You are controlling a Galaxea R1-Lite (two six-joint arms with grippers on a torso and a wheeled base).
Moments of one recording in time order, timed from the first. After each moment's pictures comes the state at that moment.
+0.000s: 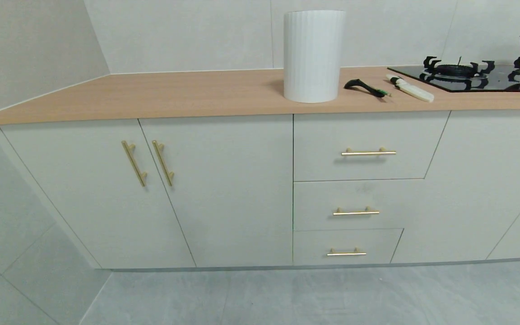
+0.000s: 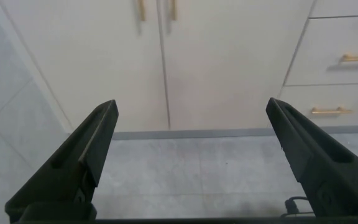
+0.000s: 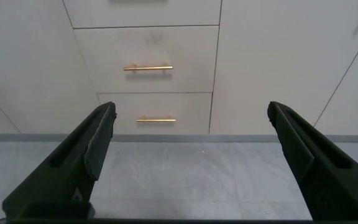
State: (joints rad) left arm 0.00 0.00 0.00 0.00 -0.01 0.01; right arm 0.00 0.00 0.00 0.00 0.03 0.00
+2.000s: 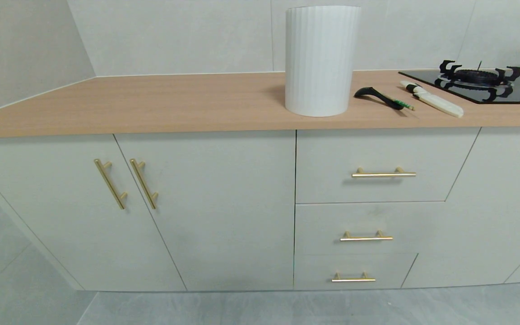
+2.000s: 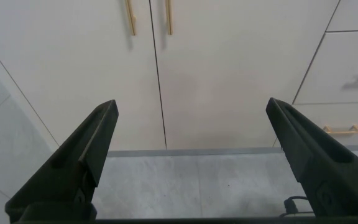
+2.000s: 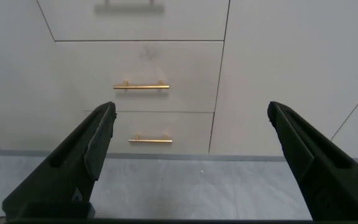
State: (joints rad) left arm 0.00 0.00 0.00 0.00 -0.01 0.01; right arm 0.00 0.00 0.00 0.00 0.02 -0.01
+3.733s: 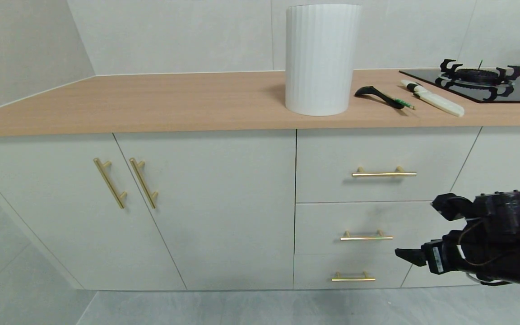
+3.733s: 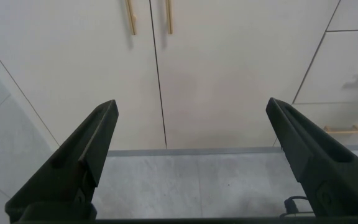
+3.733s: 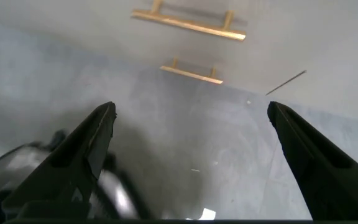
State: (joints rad) left arm 0.00 0.00 0.00 0.00 -0.01 0.01; right arm 0.17 1.75 -0.50 -0.58 0.10 -0.04
